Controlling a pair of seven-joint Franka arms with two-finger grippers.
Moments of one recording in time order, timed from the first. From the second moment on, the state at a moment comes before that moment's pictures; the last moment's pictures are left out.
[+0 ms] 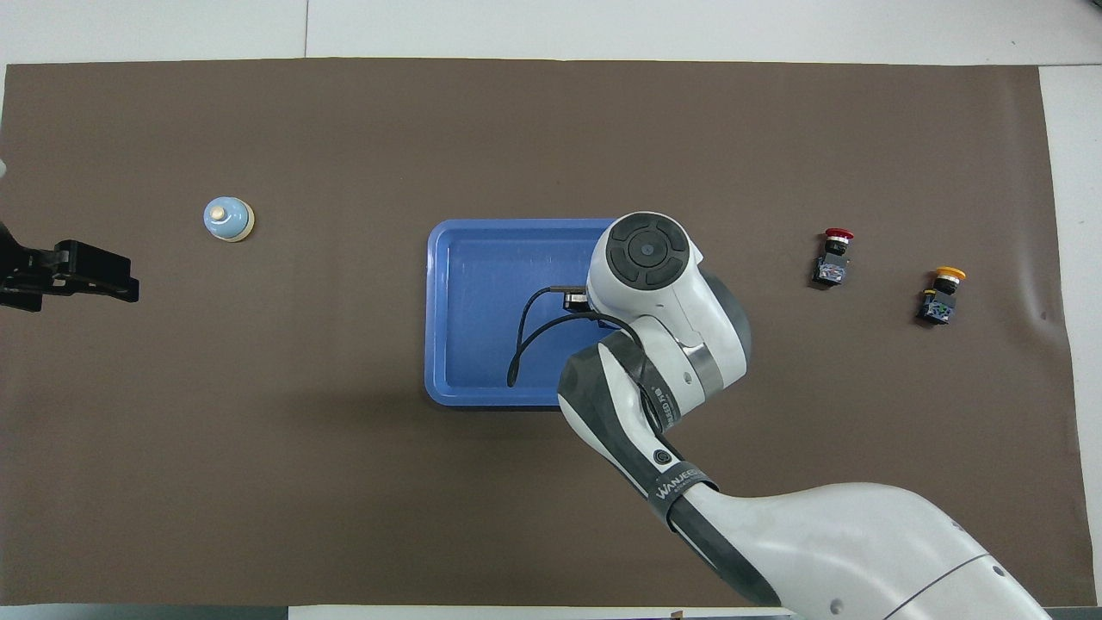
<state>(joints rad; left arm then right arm) 0.02 -0.03 -0.06 -1.66 -0.02 1.55 -0.05 0.48 0.40 0.03 -1.85 -0.01 2.22 0.63</state>
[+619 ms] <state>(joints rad) 0.02 -0.03 -0.06 -1.66 -0.02 1.55 -0.05 0.49 0.36 0.03 -1.84 -0.01 2.17 0.68</state>
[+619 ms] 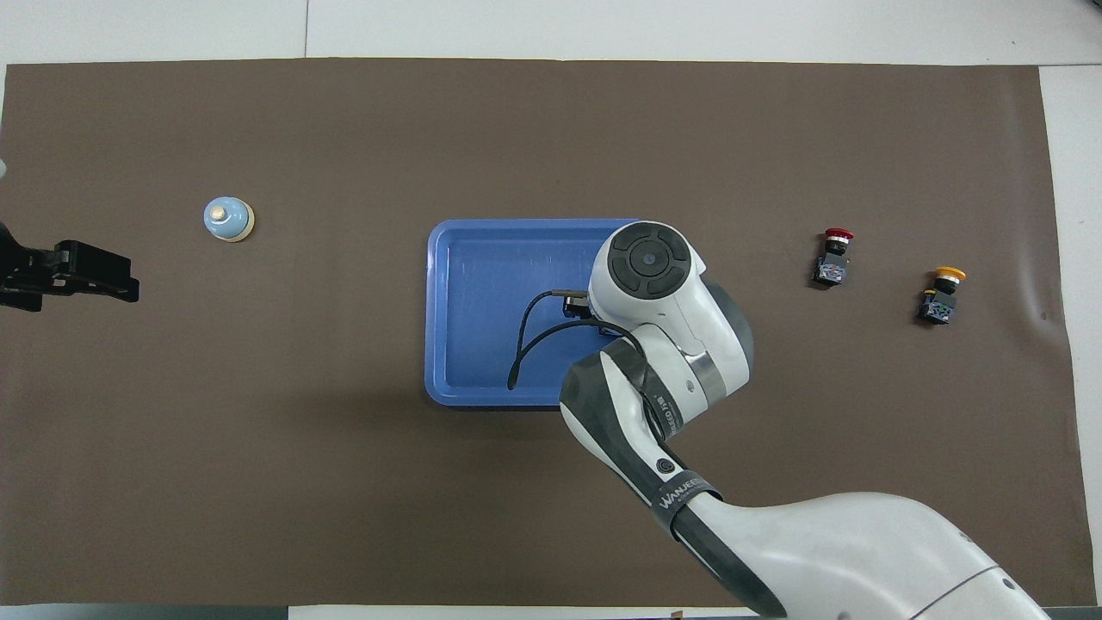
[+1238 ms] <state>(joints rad) 0.02 -0.03 -0.06 -1.66 -0.02 1.55 -0.05 0.15 0.25 0.00 -1.73 -0.05 1.97 0.42</state>
